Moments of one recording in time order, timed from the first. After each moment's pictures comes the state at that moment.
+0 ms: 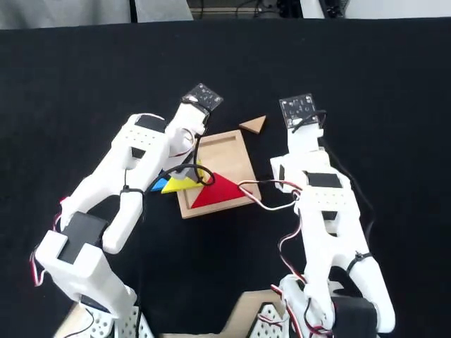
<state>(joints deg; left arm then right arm) 12.7 11.7 15.5 57.0 -22.1 3.1 -26.0 58.0 31.8 14.1</state>
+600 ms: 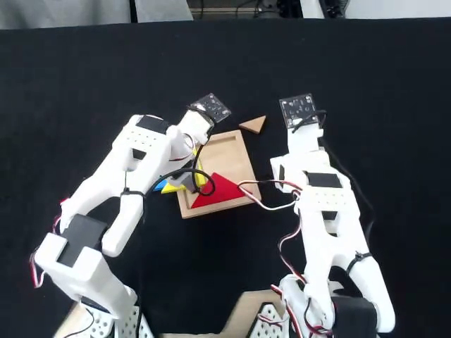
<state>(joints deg) 13.7 11.6 16.0 61.2 -31.1 3.1 -26.0 58.0 31.8 14.1</state>
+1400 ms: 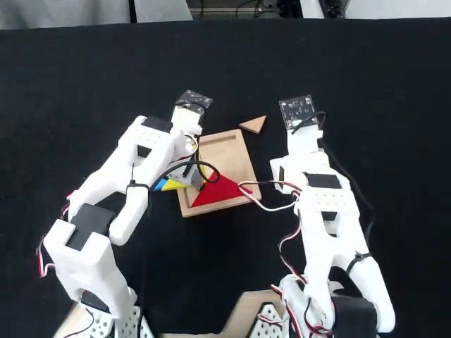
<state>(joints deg) 13.2 16.9 13.8 60.8 -6.1 3.1 -26.0 58.6 31.8 14.1</state>
